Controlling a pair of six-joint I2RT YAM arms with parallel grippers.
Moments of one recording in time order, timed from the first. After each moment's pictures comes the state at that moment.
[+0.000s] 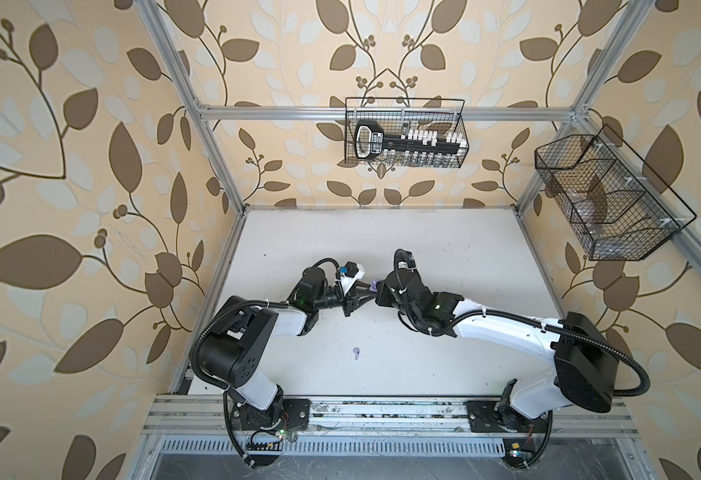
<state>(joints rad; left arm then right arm) -0.38 1.59 0.51 0.82 0.89 0.02 0.91 1.52 0.99 -0.11 0.35 0.85</state>
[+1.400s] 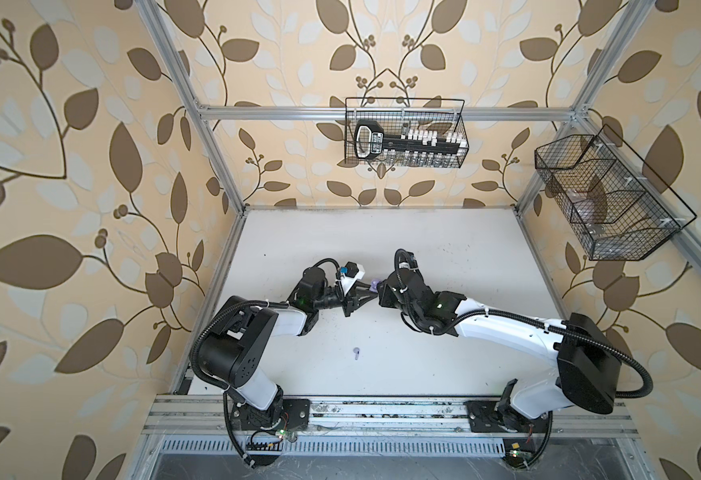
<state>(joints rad) -0.38 1.59 0.51 0.82 0.89 0.03 0.90 1.49 0.99 -0.18 0.35 0.85</state>
